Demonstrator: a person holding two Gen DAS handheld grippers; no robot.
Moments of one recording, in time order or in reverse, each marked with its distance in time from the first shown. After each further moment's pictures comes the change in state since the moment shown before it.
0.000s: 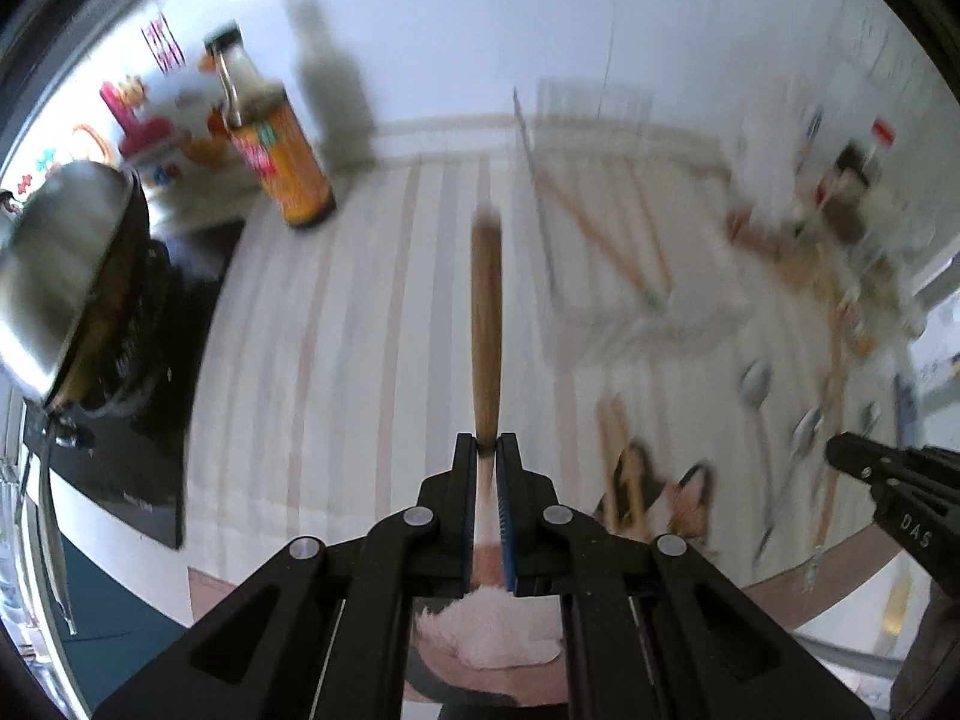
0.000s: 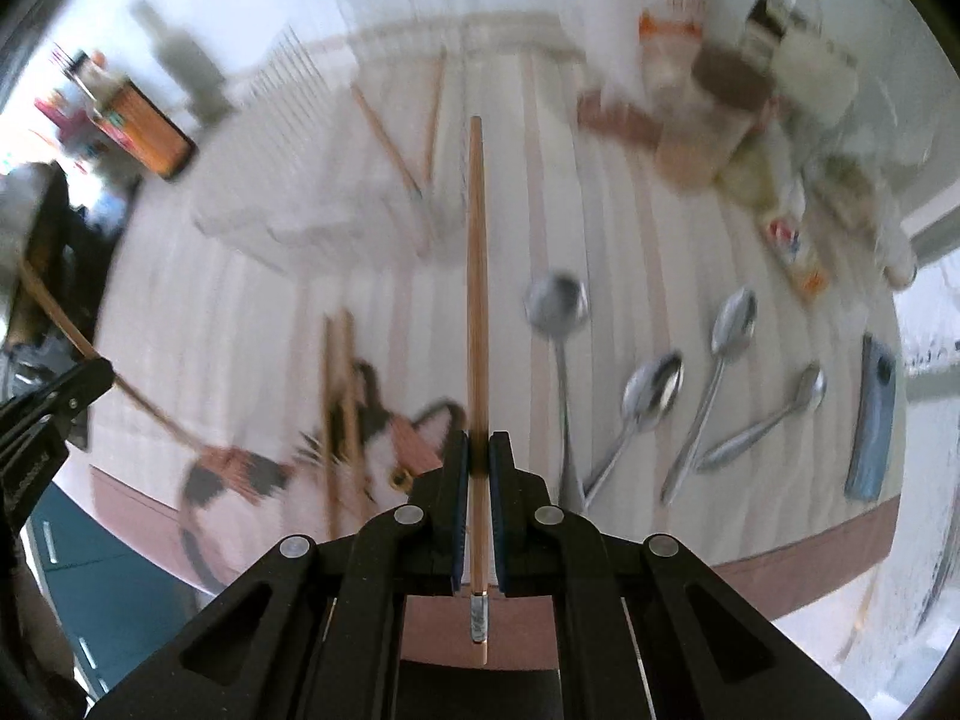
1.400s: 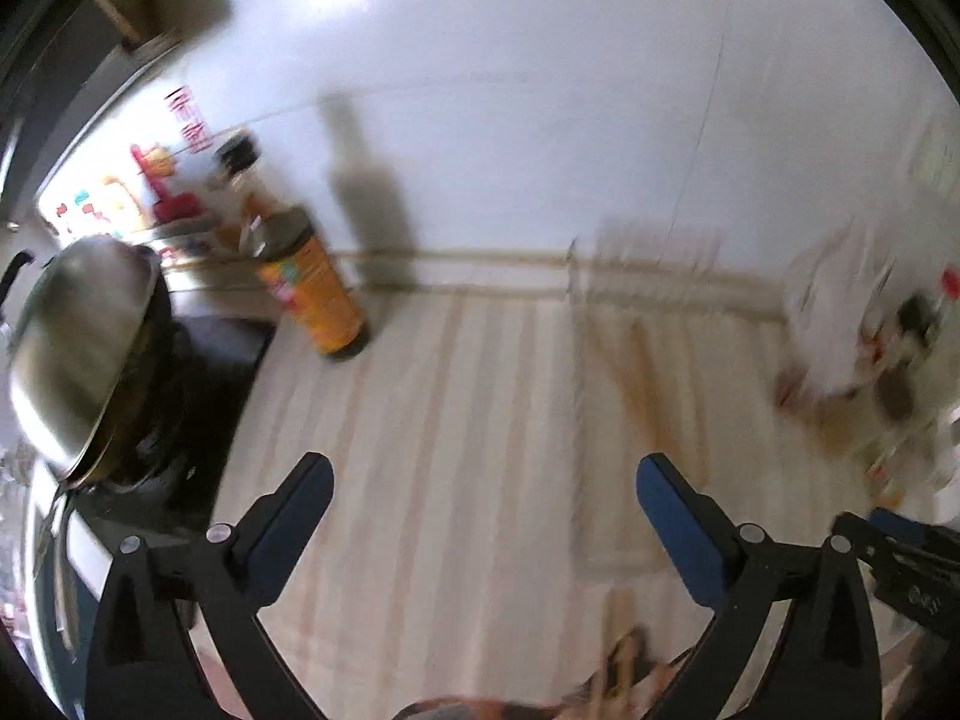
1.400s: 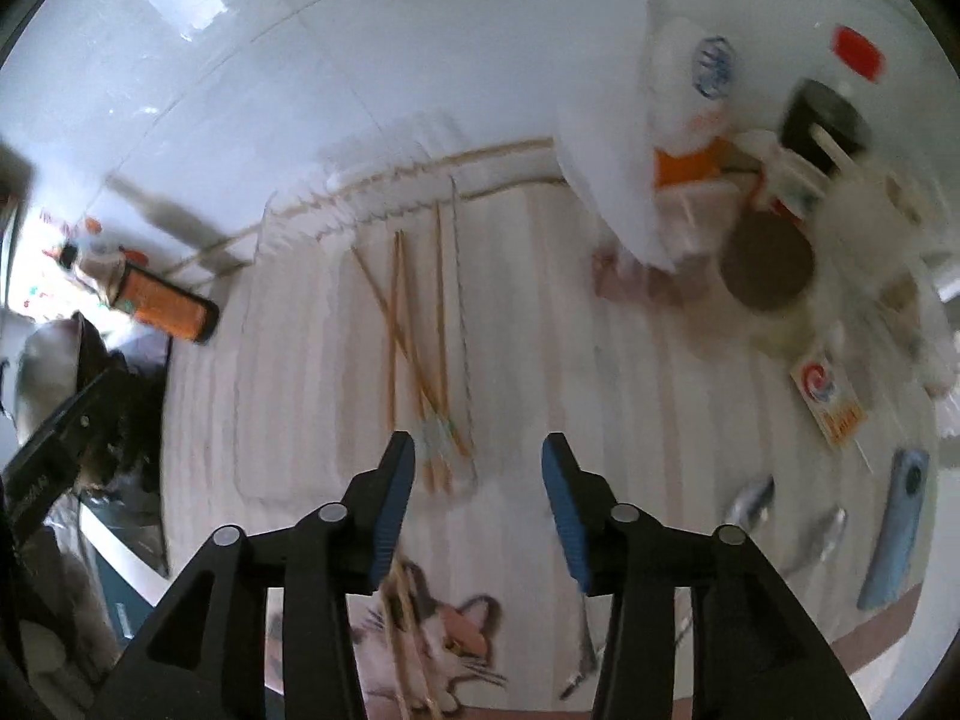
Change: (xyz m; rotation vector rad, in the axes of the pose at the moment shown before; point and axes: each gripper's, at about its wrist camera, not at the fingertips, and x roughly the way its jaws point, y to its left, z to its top) left arm 0.031 0.009 0.075 -0.095 -0.123 0.133; right arm 0.028 -0.033 0.094 0.087 -0.074 0.097
